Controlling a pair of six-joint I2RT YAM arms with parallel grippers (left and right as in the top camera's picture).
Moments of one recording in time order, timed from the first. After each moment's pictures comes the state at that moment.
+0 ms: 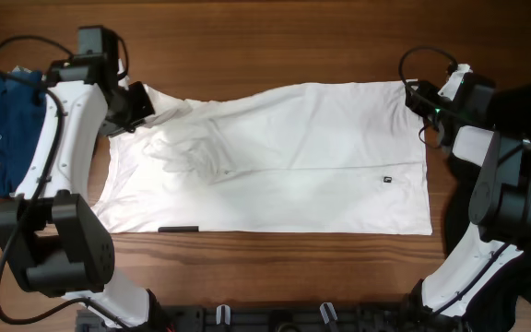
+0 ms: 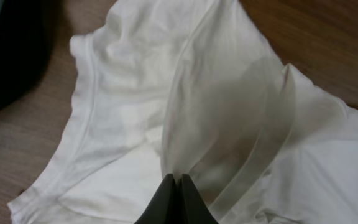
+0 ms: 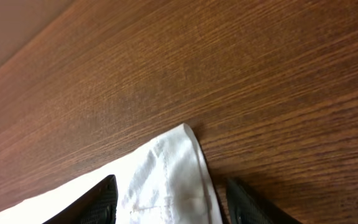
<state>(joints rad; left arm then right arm) 0.07 1.81 1.51 -1.05 0.02 -0.34 -0.27 2.06 1.02 0.34 -0.35 0.34</state>
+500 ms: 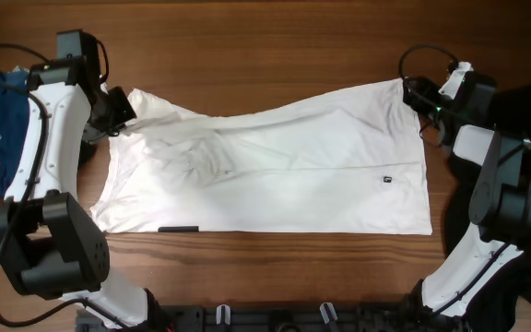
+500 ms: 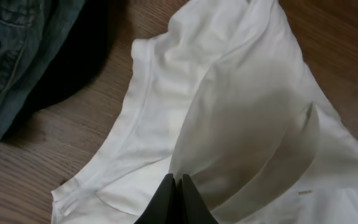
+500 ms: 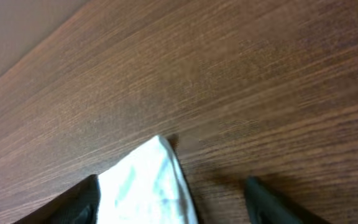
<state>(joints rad) 0.14 1.81 1.51 -1.08 -0.05 -0.34 -0.27 2.07 1.03 0.34 -0.36 0.34</state>
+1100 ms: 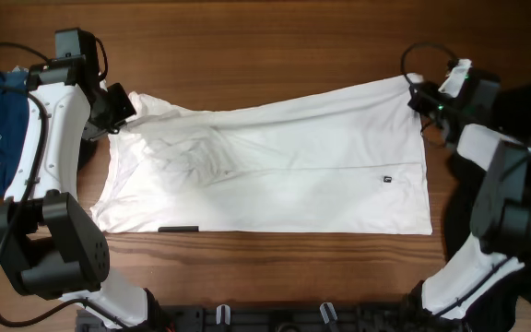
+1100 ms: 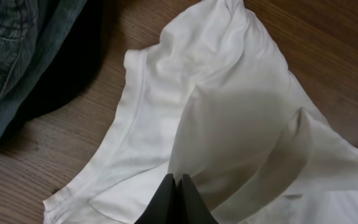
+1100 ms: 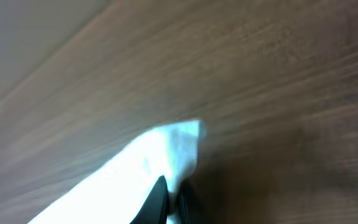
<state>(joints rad) 0.15 1.81 1.51 -1.05 -0.04 -0.35 -0.27 1.94 1.03 0.19 -0.45 0.34</state>
